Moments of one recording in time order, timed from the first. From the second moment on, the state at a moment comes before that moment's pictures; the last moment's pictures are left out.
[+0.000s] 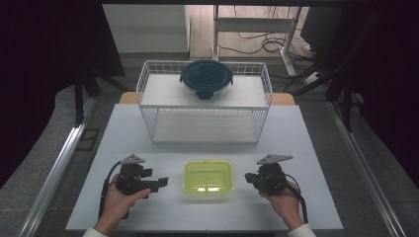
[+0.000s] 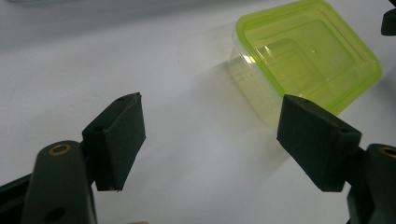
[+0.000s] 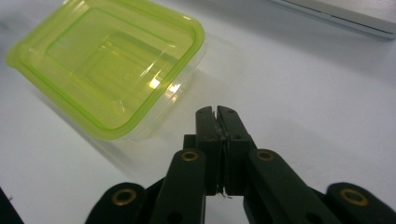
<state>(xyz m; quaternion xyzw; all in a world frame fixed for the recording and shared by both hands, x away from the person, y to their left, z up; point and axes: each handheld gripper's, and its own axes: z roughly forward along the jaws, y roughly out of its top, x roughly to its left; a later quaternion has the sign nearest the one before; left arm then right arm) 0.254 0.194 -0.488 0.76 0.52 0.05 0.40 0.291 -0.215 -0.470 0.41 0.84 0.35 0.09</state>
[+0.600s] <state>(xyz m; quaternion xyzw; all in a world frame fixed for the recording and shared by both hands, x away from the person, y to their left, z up) 0.253 0.184 -0.481 0.76 0.51 0.04 0.41 0.295 -0.228 -0.465 0.44 0.79 0.42 0.02</state>
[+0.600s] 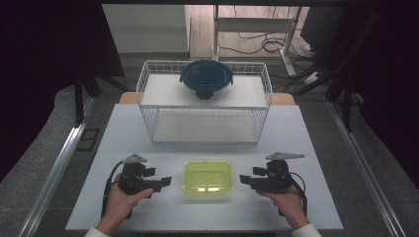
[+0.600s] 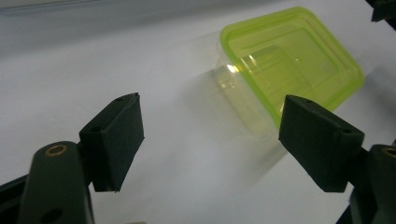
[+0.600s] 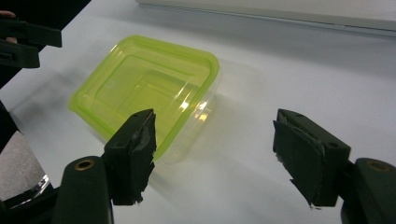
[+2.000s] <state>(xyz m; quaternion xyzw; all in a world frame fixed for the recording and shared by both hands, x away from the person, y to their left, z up) 0.290 0.140 -0.497 0.72 0.54 -0.07 0.42 0.317 -0.187 -0.485 0.47 0.78 0.40 -0.05</state>
